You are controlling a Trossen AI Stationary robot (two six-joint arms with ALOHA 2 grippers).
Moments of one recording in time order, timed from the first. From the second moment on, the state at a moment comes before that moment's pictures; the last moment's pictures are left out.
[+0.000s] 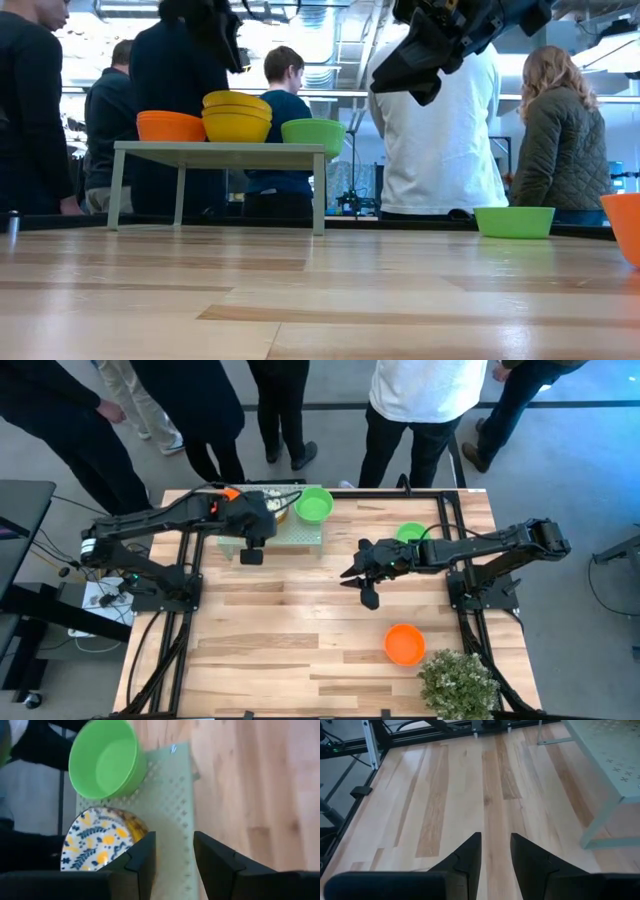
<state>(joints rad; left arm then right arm) 0.17 1.30 1.35 -1.00 -0.26 0.46 0.05 1.32 0.83 -0.05 -0.03 0.16</state>
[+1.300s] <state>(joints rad) -0.29 1.07 0.70 -0.43 -0.14 0.04 0.35 1.52 1.13 -0.88 -0.13 0.36</state>
